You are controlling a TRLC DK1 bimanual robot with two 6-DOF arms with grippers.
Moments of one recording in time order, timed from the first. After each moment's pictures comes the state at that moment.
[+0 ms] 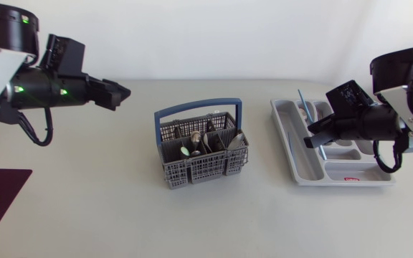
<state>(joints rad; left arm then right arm) -0.17 1.33 1.01 -0.24 0.22 0.16 0.04 1.32 0.84 -0.30 -0.12 -0.37</state>
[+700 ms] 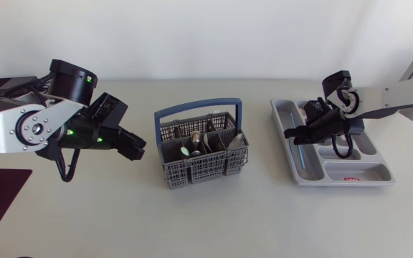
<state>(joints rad) -0.30 1.42 0.86 -0.28 0.09 0.26 -0.04 1.92 1.16 -0.35 -0.13 -0.10</state>
